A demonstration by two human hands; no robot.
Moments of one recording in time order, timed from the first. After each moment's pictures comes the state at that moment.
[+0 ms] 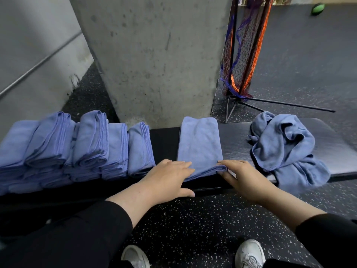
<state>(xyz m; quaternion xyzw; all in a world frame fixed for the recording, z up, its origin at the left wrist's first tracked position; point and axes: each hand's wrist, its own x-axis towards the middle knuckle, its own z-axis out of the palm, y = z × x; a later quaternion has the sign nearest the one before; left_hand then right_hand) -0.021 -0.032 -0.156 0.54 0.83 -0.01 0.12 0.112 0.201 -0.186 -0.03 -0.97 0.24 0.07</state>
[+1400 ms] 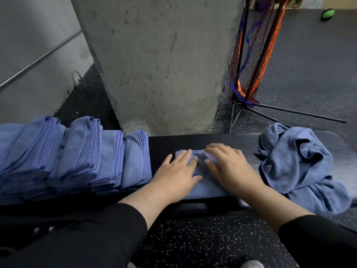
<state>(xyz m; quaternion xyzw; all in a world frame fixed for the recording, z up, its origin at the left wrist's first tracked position) -0.055 0.020 -0.174 0.44 0.89 0.00 0.10 0.029 0.197 -0.177 -0.05 -0.98 0.12 0.15</state>
